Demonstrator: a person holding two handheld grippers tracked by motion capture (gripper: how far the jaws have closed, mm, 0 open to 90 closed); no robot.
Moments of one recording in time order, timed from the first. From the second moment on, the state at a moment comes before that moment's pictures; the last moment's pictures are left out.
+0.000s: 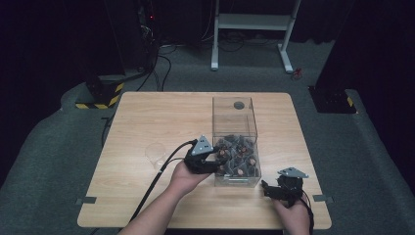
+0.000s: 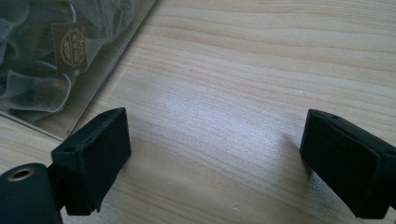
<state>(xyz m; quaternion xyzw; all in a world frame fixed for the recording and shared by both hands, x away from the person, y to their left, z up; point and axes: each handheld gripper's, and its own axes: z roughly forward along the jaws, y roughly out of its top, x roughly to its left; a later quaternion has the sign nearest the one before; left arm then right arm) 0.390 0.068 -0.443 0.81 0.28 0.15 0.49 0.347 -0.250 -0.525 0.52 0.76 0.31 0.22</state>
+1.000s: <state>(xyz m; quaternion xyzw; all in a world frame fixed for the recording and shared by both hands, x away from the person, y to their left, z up) 0.391 0.062 -0.445 0.81 0.28 0.15 0.49 0.347 -0.250 -0.524 0.52 0.77 0.31 0.22</state>
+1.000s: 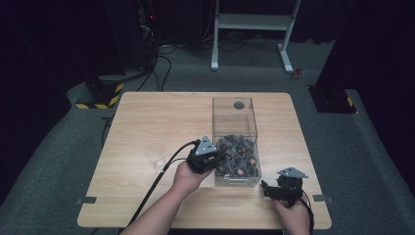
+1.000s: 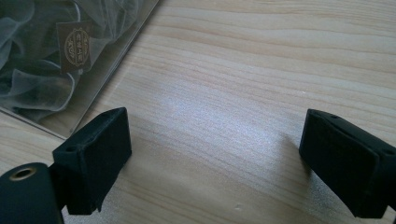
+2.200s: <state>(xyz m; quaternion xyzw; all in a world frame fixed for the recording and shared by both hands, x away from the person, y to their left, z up) 0.381 0.078 -0.427 0.78 0.28 0.16 0.53 0.347 -0.250 -0.525 0.52 0.77 0.31 0.21</state>
